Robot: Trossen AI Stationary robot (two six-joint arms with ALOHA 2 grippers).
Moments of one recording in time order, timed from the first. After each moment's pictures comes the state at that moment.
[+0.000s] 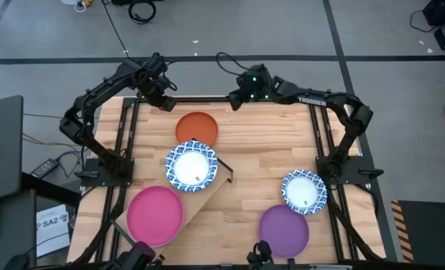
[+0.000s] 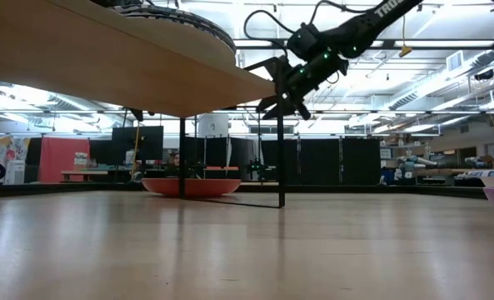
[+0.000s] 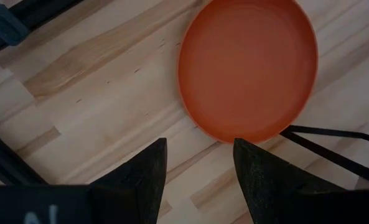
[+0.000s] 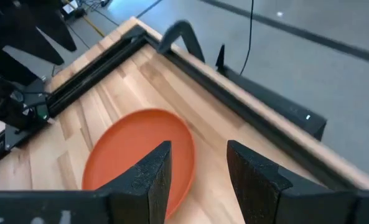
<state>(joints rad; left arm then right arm) 0.93 1.57 1.42 -1.22 0.20 -0.10 -0.61 1.72 1.29 -0.11 -0.23 0.31</state>
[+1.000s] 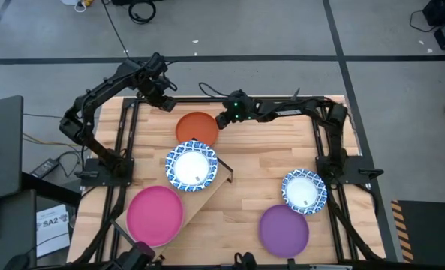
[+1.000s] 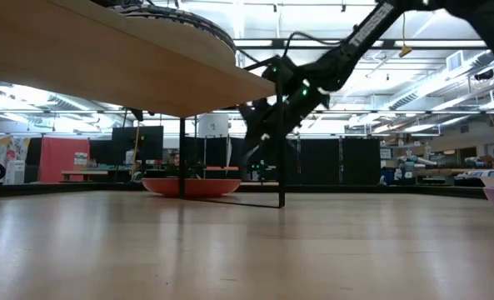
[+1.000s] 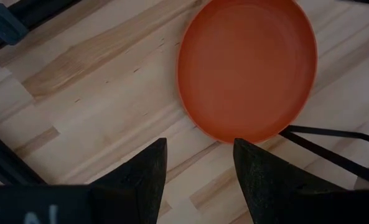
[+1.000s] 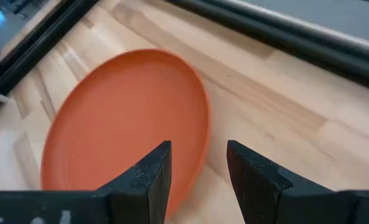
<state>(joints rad) 0.93 1.57 1.42 -1.22 0.21 -0.10 -0.47 1.95 1.24 0.06 -0.07 0.48</state>
